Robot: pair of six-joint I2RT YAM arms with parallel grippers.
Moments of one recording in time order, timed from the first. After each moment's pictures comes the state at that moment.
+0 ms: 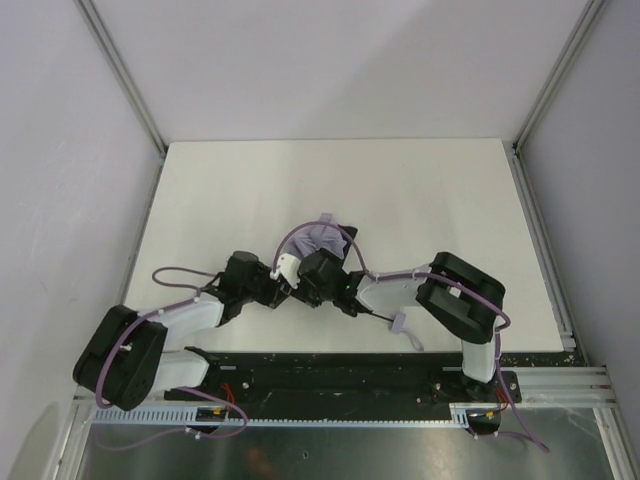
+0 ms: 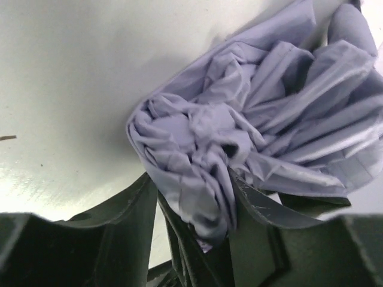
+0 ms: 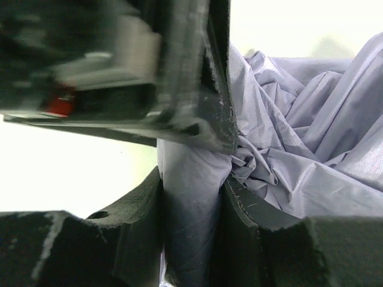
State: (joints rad) left arm -0.45 1.26 0.34 0.10 0.10 -1.59; right arm 1.08 1.90 1.01 0.21 0.06 -0.24
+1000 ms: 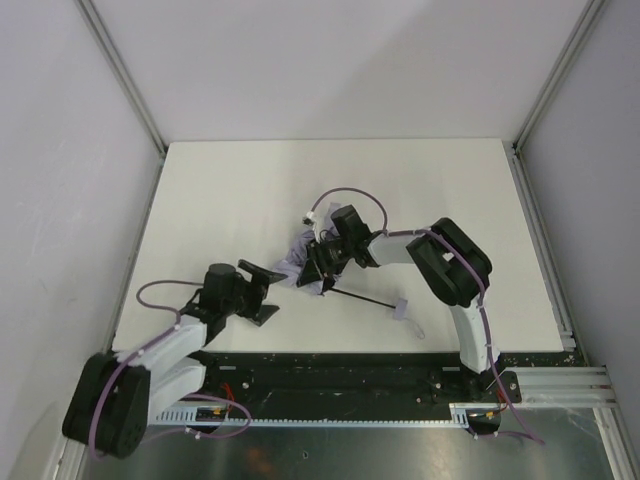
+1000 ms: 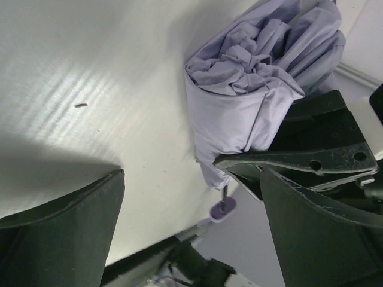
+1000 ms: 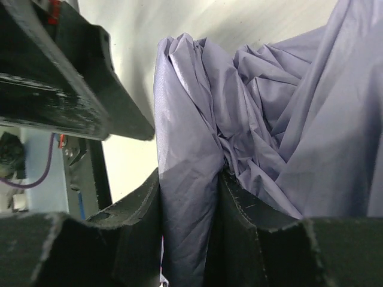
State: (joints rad) left arm -0.29 0.94 0.20 0.04 0.27 -1.46; right arm 0.71 2.11 1.20 0.19 -0.82 0.30
